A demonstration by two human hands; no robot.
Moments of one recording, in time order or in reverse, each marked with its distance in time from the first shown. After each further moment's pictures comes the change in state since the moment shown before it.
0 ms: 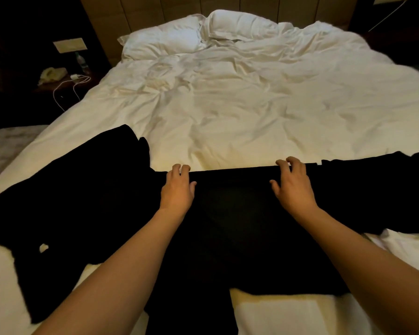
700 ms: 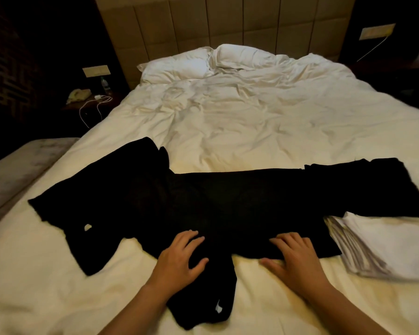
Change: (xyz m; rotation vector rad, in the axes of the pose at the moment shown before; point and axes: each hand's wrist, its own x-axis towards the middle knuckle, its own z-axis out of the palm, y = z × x) left_hand -0.225 -0.033 -0.037 -0.112 0.118 0.379; right_hand -0.215 -0.003 -0.038 -0.087 -0.009 -0.265
